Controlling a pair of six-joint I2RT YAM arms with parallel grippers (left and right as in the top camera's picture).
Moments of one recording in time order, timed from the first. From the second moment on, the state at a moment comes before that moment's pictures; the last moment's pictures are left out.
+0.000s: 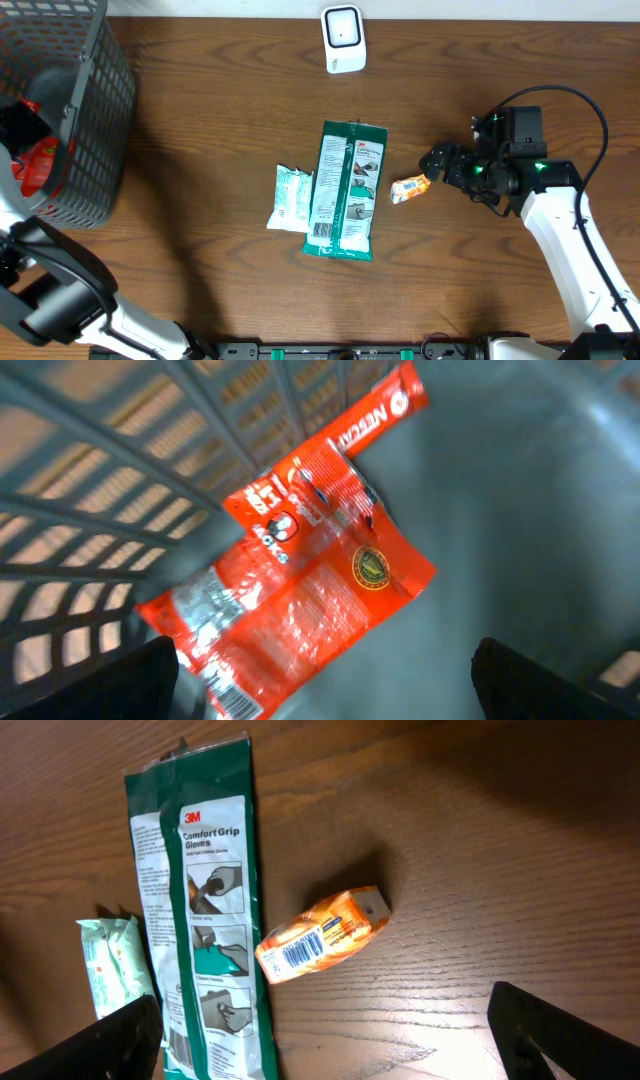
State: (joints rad) left arm 0.69 1.89 1.64 -0.75 -0.06 -0.09; right arm 0.05 1.41 1.02 -0.74 -0.30 0.44
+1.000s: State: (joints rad) left arm 0.70 2.15 1.69 -0.86 0.25 -0.23; right arm 0.05 1.41 1.02 -0.74 -0.30 0.44
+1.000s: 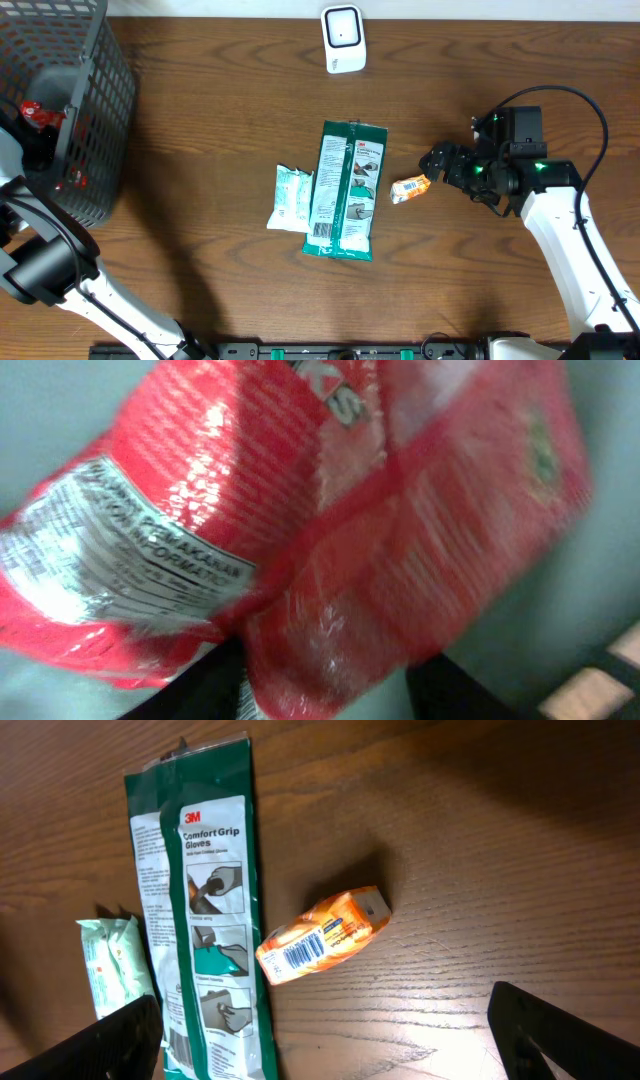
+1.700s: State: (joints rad) left arm 0.69 2.03 1.69 -0.75 0.13 -0.01; right arm 0.05 1.41 1.02 -0.74 -0.30 0.44
